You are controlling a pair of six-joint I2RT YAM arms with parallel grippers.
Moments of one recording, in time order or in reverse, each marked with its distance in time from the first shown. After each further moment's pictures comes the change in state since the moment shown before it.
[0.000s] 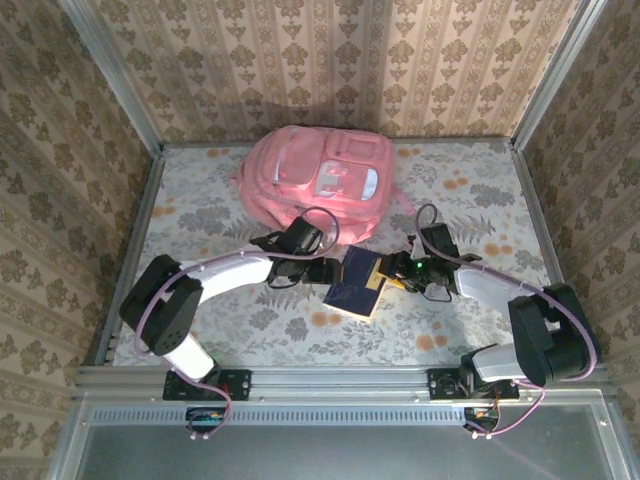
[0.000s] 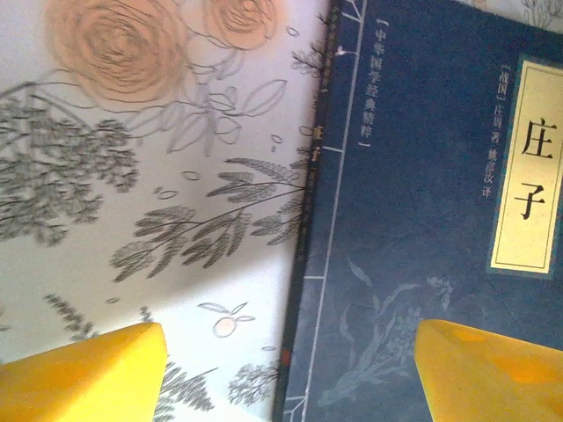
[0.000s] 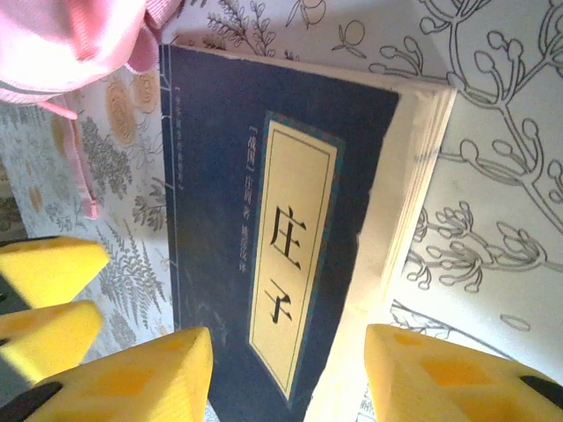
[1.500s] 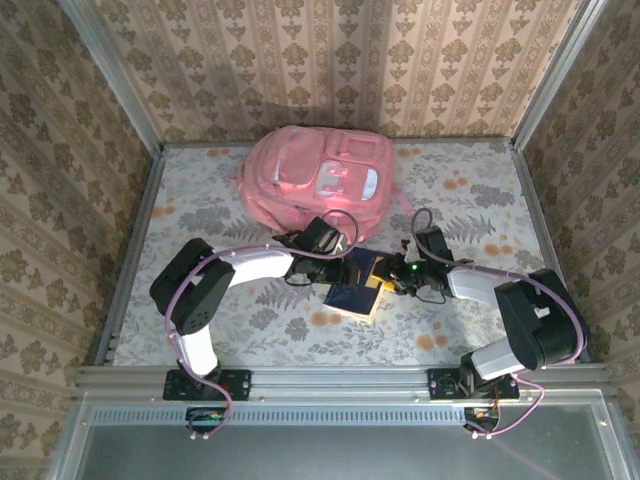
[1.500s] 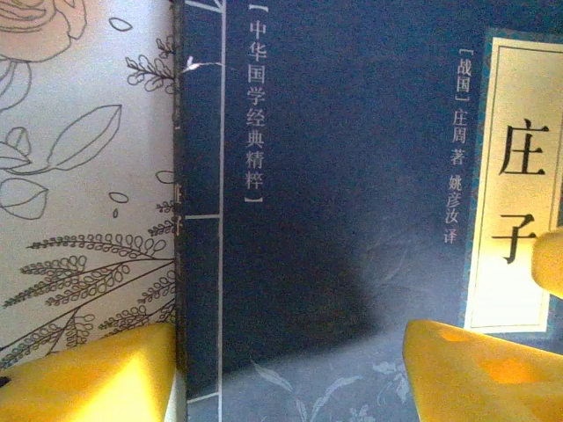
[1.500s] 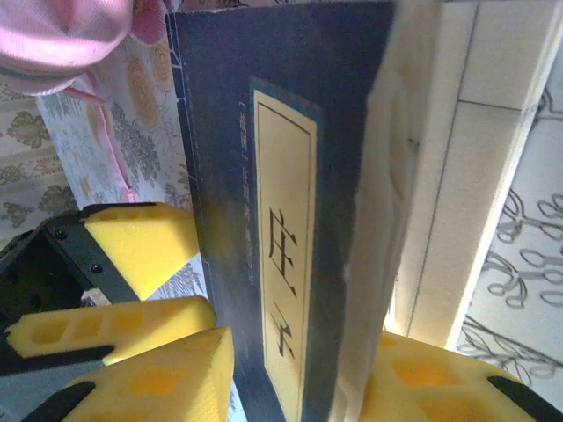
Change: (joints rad) left arm -0.041 0.174 0.087 0.101 0.113 0.001; right arm 0.026 0.111 -0.047 0.222 -0.108 0.150
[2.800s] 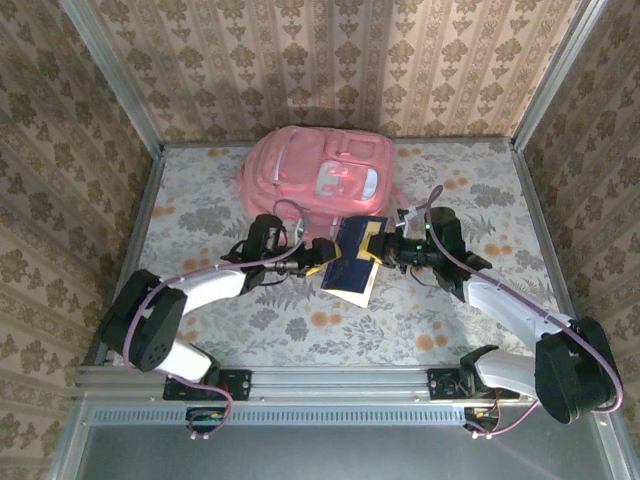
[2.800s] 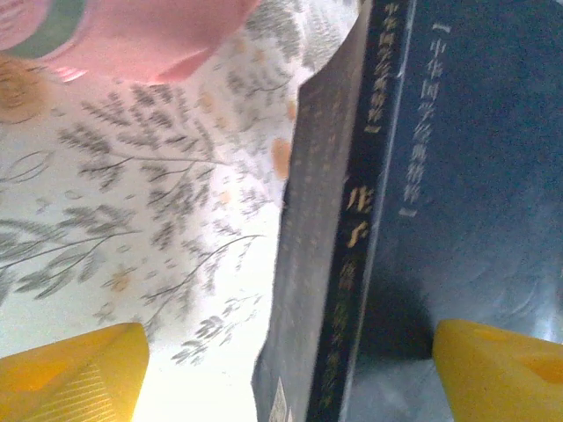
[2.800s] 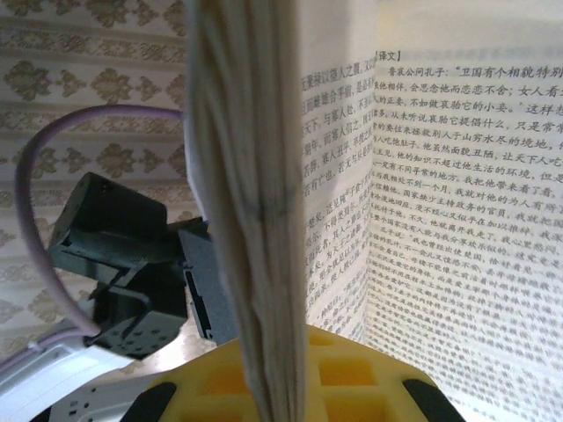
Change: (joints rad) left arm 0.217 -0.311 -0.380 0.604 0.383 -0.380; right arm 0.069 -0.295 0.103 0.091 -0.132 0.165
